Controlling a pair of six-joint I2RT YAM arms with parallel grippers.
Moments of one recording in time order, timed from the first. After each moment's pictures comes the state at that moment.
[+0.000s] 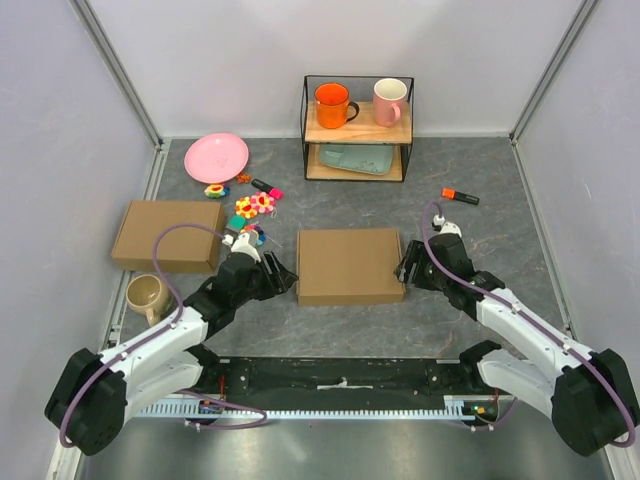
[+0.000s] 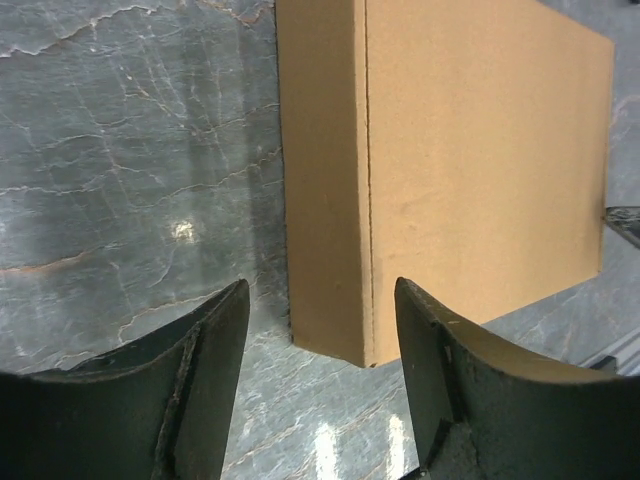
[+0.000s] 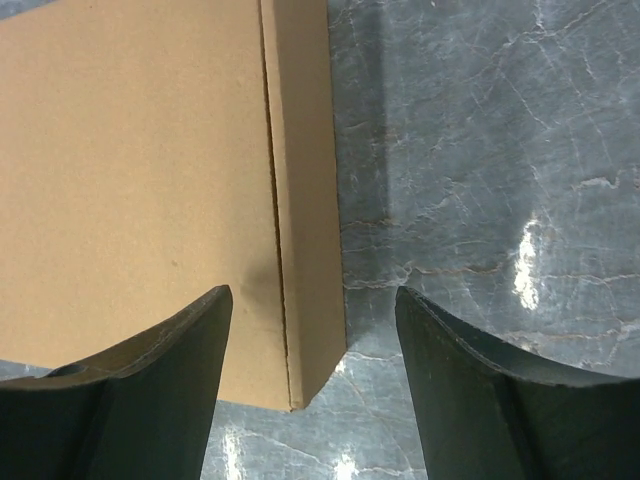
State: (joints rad) left arm -0.58 0.93 0.34 -0.01 -0.02 -0.79; right arm 0.44 0.98 0.51 -0.30 0.06 0.61
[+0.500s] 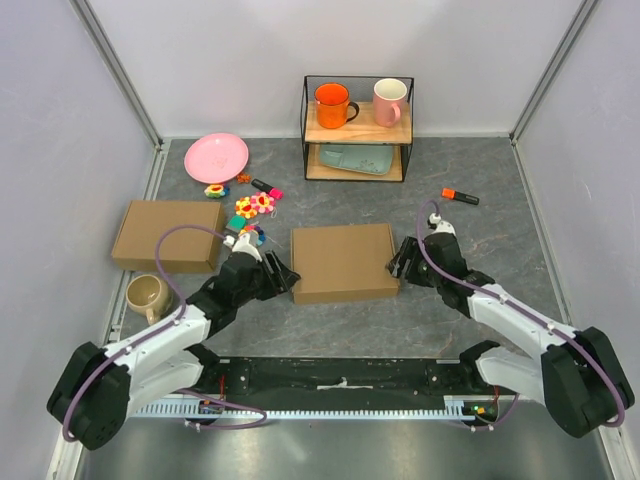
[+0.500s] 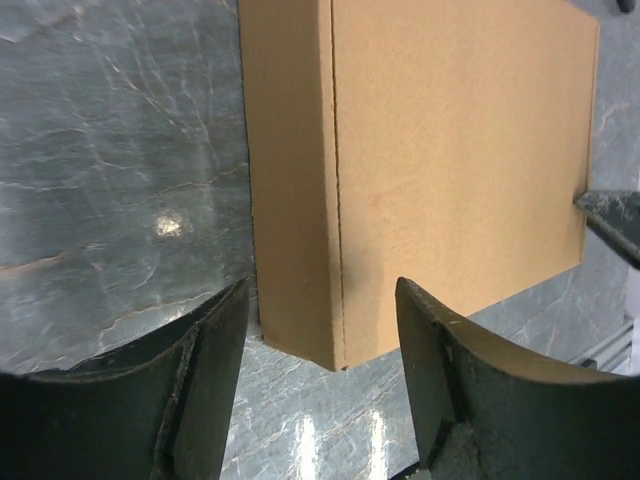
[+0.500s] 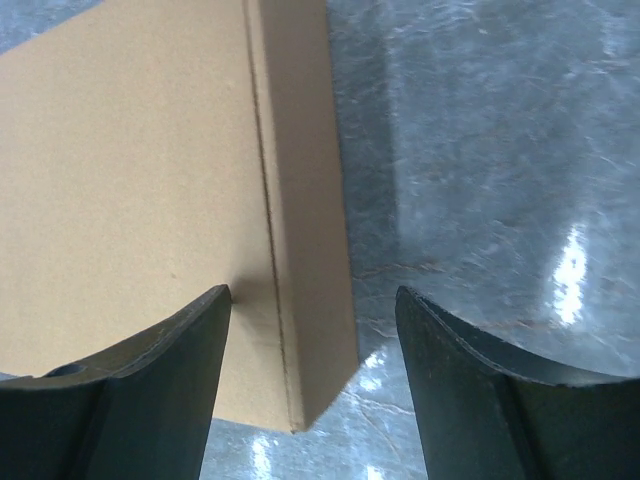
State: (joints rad) left arm -0.58 0.99 0.30 0.11 0.02 -0.86; right arm 0.44 1.11 0.45 -0.04 0.00 0.67
